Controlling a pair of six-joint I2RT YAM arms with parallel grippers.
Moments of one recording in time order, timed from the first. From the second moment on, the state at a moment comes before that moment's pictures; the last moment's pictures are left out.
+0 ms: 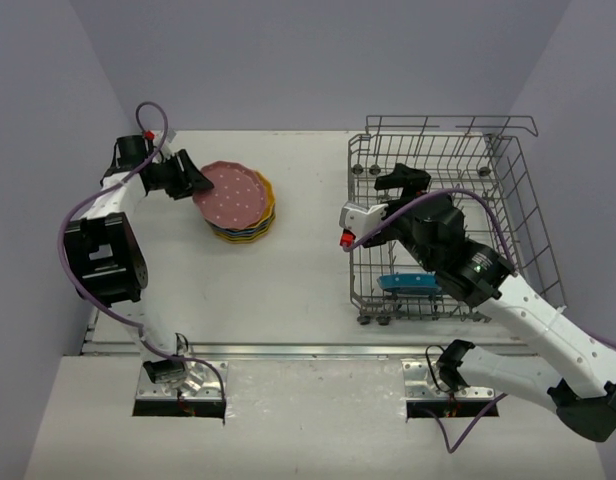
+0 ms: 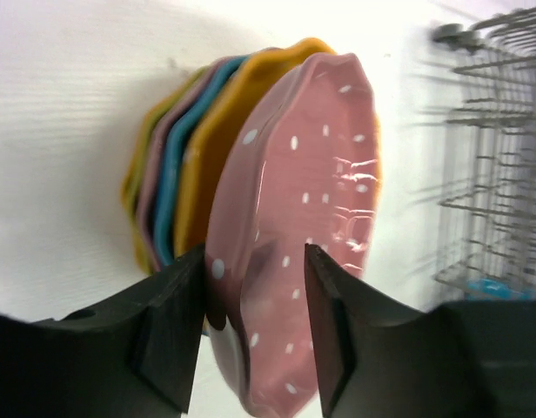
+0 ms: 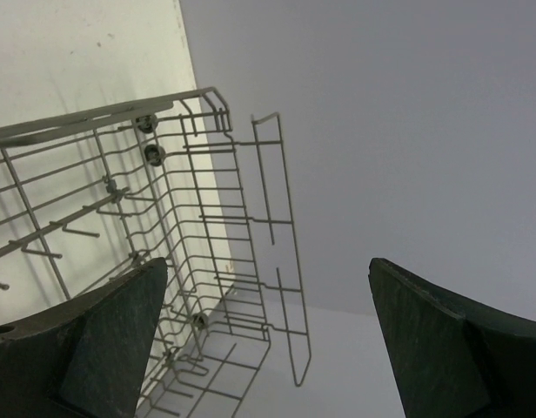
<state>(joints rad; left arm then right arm) 0.27 1.81 1.37 -0.44 0.73 -0.22 0.77 0.97 1.02 -0.33 0.37 -1.22</state>
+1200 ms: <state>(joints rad) 0.06 1.56 1.30 -0.31 -0.10 -0.09 0.72 0.95 1.12 -0.61 0.38 -1.10</state>
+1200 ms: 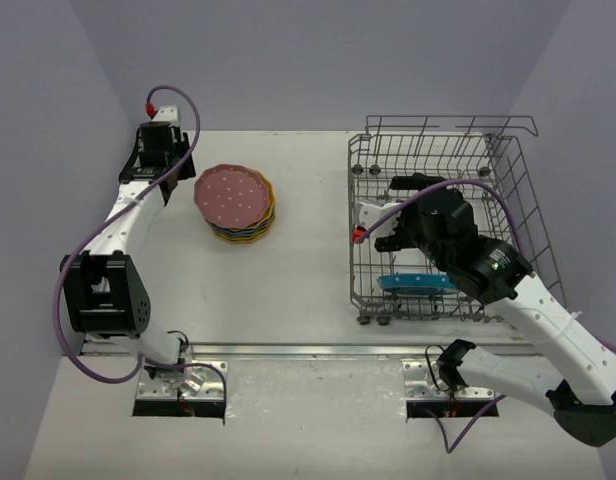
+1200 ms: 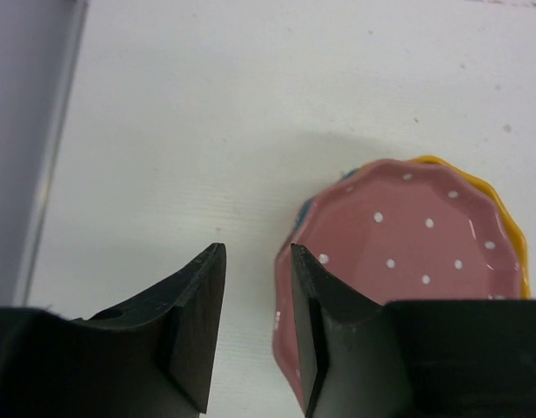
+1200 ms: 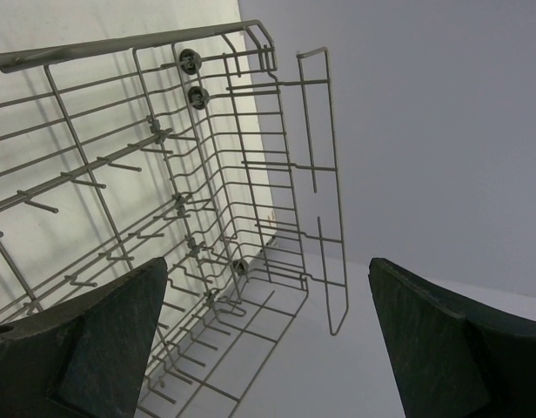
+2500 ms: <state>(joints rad) 0.04 1.67 1.23 -0.34 -0.17 0.01 0.68 0.97 1.12 -0.64 0.36 -1.10</state>
